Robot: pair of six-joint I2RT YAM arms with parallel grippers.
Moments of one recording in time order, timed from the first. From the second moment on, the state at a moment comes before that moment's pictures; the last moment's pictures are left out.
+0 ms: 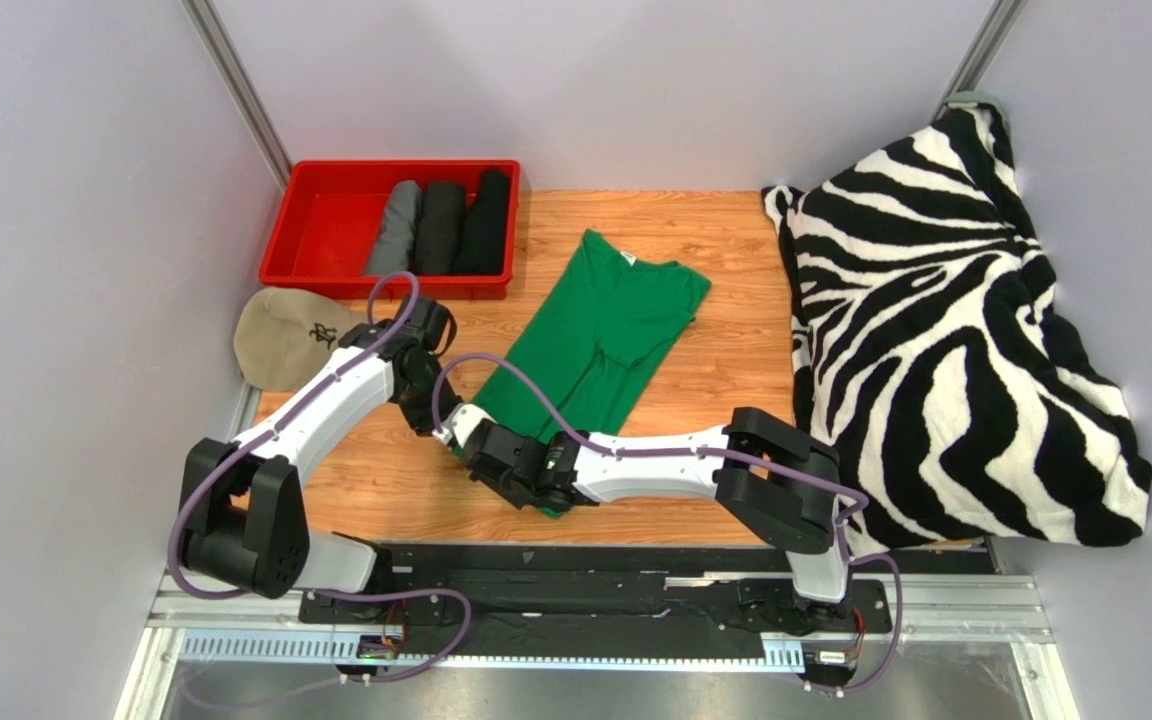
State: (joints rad) left arm -0.30 1.38 0.94 -0.87 -0.07 -0.80; right arm 1.28 1.94 1.30 -0.29 0.28 0.16
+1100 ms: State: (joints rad) left arm -0.43 1.16 0.57 -0.50 0.08 -1.06; right arm 1.07 1.87 1.18 -0.17 -0.17 0.39
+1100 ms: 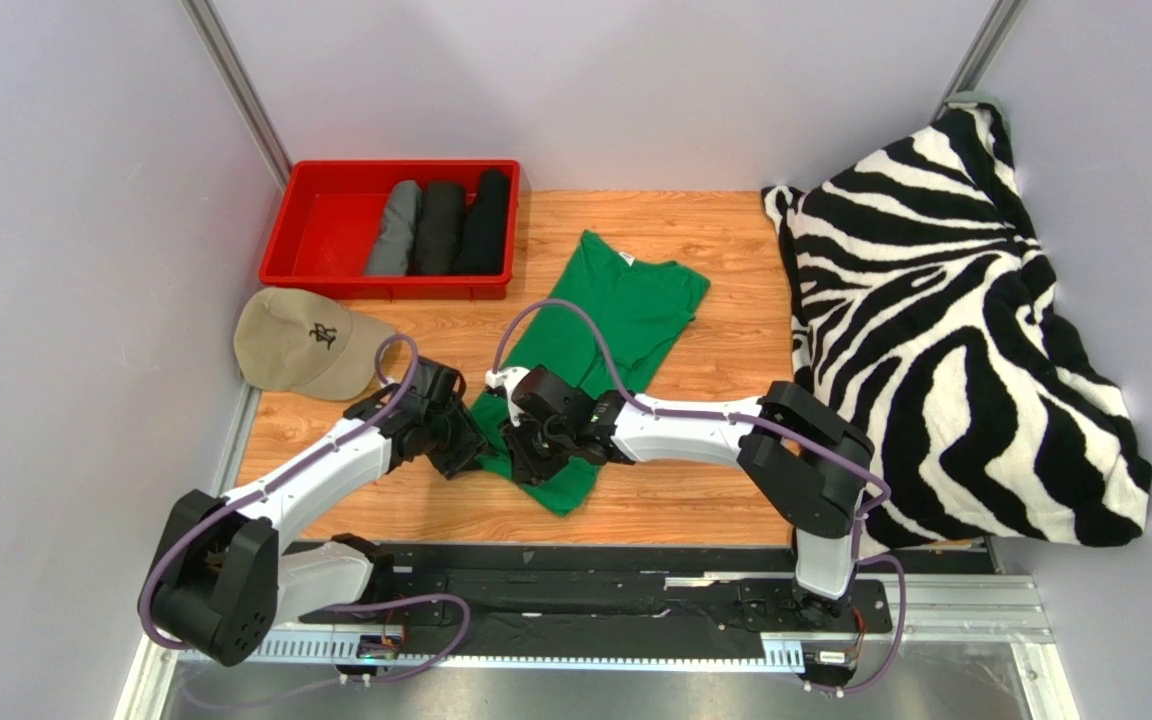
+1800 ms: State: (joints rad) left arm -0.45 1.15 0.58 -0.57 0.05 -1.11; right arm 1.05 1.86 1.18 -0.17 -0.19 0.42
